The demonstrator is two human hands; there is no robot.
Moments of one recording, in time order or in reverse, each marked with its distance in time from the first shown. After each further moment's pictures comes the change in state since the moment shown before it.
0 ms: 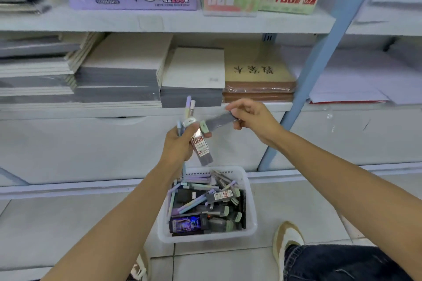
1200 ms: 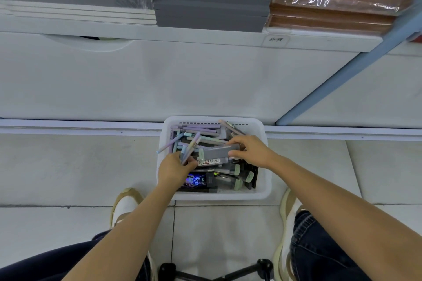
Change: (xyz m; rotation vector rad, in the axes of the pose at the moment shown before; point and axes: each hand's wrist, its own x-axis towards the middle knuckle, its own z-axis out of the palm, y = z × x) left_hand 0.003 -0.222 -0.084 0.842 0.045 -0.395; right_hand -0.036 0.224 0.054 -0.583 -0.426 0.361
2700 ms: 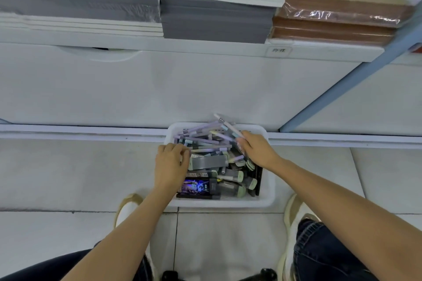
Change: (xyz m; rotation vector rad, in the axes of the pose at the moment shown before) left_hand -0.003 0.015 -0.024 0.209 0.277 0.338; right_hand 0.013 -0.002 -0.007 -0.102 0.172 0.002
